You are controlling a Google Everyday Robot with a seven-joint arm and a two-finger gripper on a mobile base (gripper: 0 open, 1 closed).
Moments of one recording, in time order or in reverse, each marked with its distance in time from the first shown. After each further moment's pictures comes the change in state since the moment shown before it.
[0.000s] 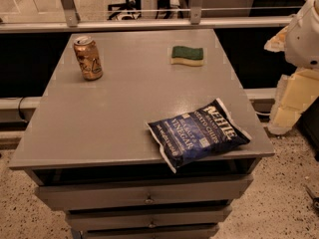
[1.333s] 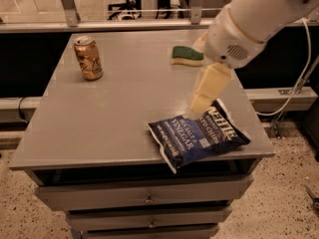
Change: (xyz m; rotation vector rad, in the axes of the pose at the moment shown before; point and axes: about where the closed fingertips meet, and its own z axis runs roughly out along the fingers) arm -0.127 -0.009 0.051 -0.094 -0.284 -0.038
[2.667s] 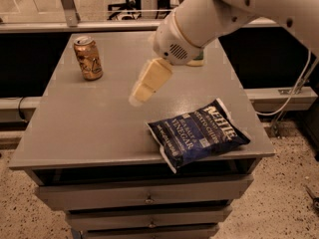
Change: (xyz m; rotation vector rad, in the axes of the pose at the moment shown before) arm -0.100 -0.021 0.063 0.009 -0.238 0.006
